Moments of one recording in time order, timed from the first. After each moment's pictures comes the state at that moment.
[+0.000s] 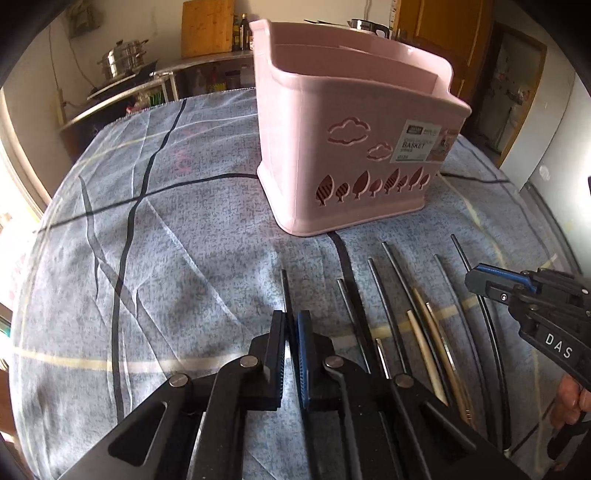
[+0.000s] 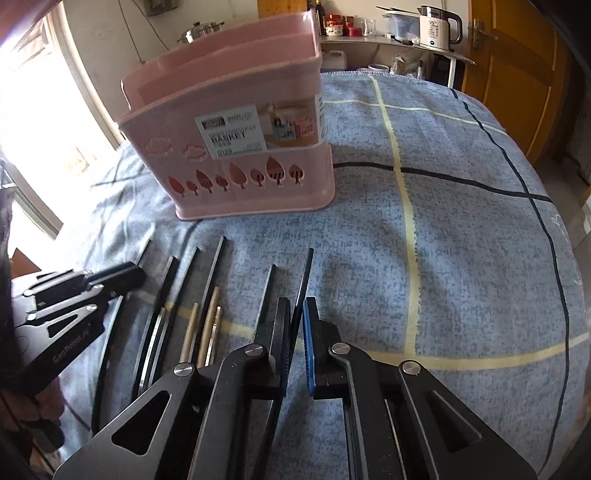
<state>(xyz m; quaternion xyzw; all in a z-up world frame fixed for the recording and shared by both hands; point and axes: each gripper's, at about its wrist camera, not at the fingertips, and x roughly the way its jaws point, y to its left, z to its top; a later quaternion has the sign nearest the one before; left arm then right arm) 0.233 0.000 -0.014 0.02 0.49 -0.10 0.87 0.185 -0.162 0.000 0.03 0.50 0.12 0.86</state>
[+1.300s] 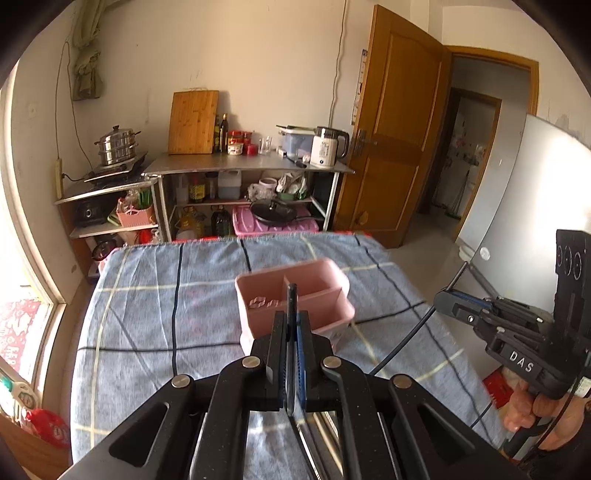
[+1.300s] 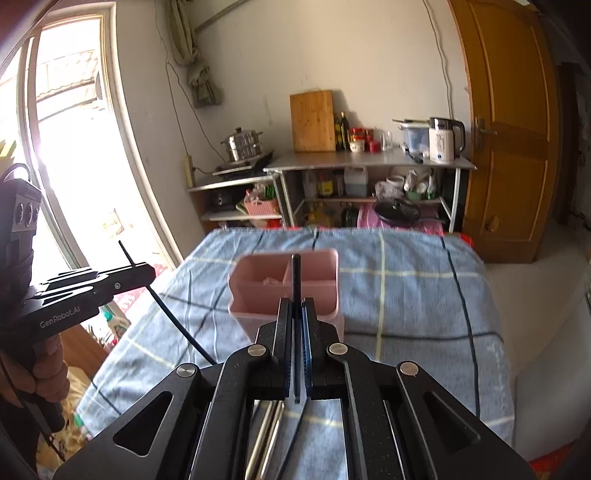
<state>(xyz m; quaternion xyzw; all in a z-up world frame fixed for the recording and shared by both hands) 0.210 0.007 0.210 -0.02 0.33 -0.16 0.93 0.153 -0.182 0.189 0.05 0.31 0.17 0.94</state>
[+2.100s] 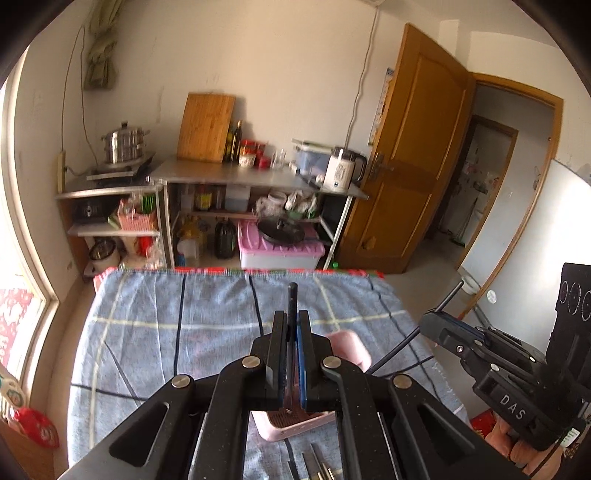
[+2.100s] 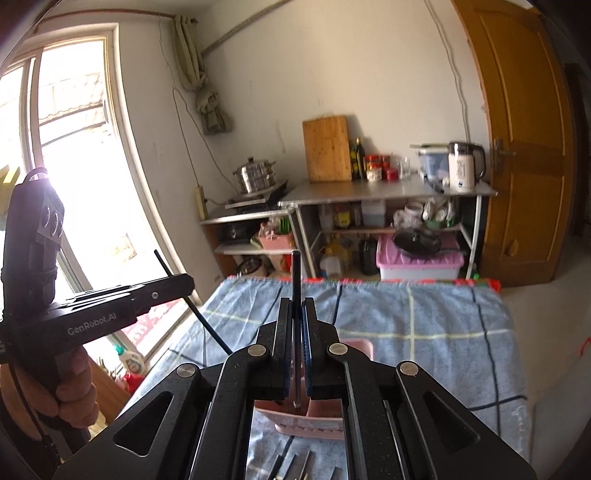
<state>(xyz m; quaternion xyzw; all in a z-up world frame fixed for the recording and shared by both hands) 0.306 0.022 0.230 -0.06 0.33 -0.14 0.93 0.228 -0.148 0.219 0.07 0.28 0.19 0.94</state>
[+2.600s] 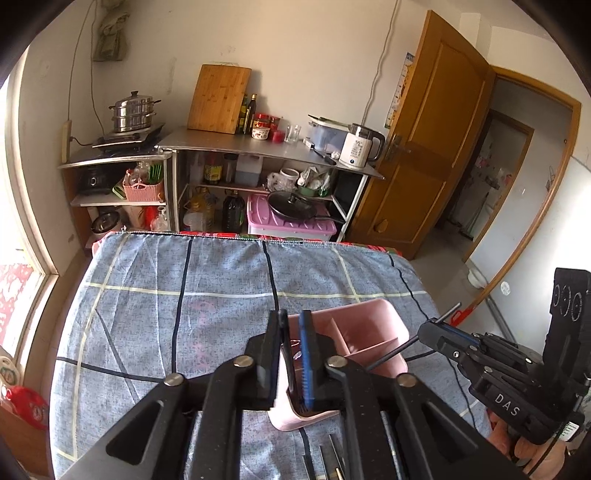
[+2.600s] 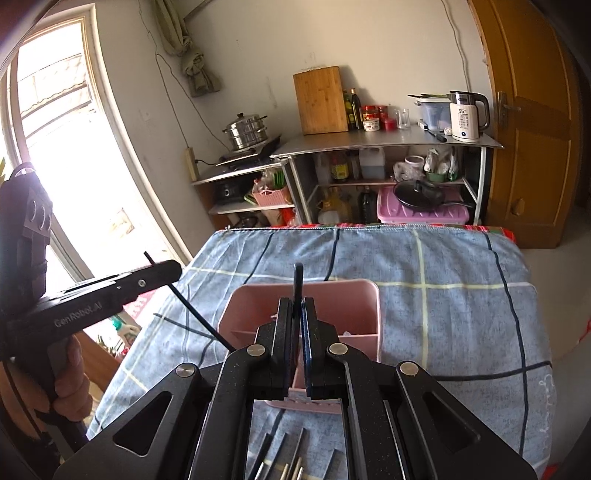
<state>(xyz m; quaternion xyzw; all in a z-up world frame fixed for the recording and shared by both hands) 0.316 0.038 0.171 -0.08 0.36 -0.13 0.92 0.250 -0.149 0.156 0.08 0.35 0.19 0.91</state>
